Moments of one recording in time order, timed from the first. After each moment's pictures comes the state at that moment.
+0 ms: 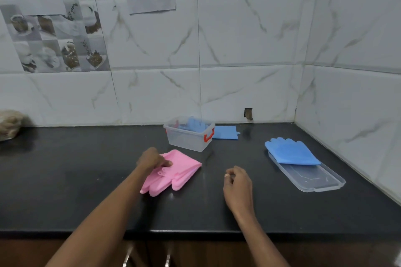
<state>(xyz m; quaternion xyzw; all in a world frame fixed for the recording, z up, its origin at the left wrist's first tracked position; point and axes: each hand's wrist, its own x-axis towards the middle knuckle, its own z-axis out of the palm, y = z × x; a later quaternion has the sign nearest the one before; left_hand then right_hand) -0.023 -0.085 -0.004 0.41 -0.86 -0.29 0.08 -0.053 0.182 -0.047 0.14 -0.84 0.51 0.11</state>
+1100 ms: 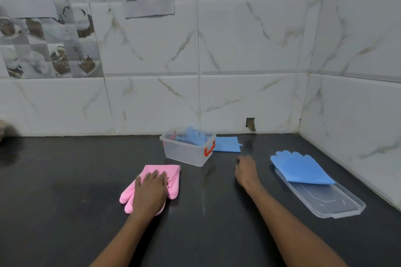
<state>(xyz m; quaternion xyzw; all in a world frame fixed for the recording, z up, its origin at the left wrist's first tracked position) -0.014 -0.068 -0.055 0.28 -0.94 -0.06 0.17 -0.217 0.145 -0.041 0.19 -0.93 0.30 0.08</state>
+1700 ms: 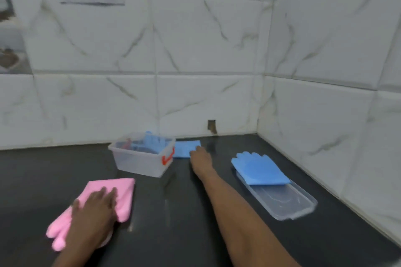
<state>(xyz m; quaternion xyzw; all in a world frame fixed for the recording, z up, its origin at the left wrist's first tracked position) -0.017 -0.065 -0.056 0.29 -0.95 -0.02 0.10 -0.285 0.117 -0.033 0.28 -0.95 0.08 0.13</state>
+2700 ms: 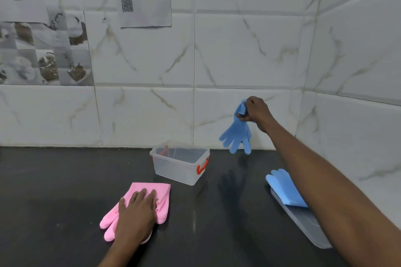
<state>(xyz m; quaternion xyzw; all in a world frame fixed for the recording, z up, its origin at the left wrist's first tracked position) -0.019 -0.067 -0.058 0.29 -0.95 -0.05 0.12 -0.311 0.157 0.170 0.26 -0.83 0.48 0.12</state>
